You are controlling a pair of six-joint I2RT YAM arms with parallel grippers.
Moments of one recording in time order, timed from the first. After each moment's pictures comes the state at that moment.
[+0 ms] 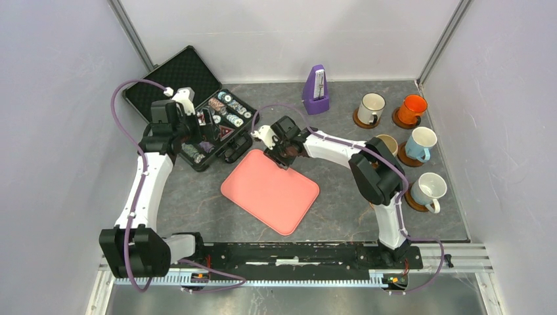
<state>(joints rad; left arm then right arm) 0.03 1.20 1.09 -0.52 0.25 -0.11 0.76 2.05 1.49 -0.45 -0.11 -0.31</state>
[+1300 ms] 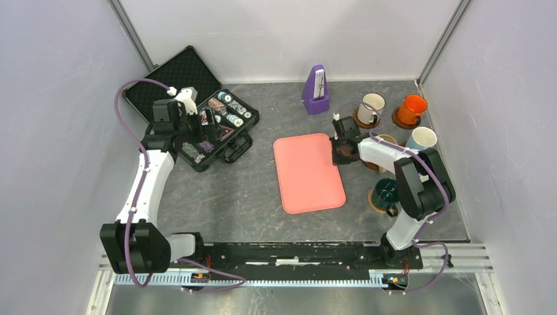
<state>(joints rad) 0.03 1.23 1.09 -0.50 0.30 -0.11 0.39 1.72 1.00 -0.36 0.07 0.26</state>
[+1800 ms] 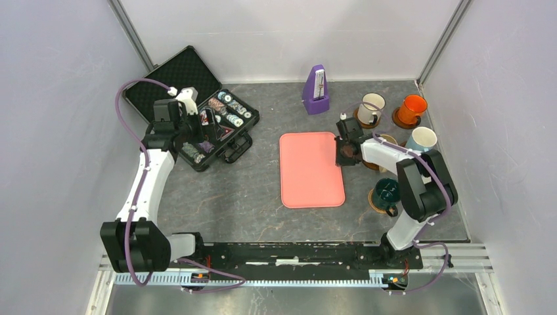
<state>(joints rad) 0.03 1.24 1.09 -0.50 0.30 -0.11 0.35 1.71 0.99 -0.37 0.12 0.36</state>
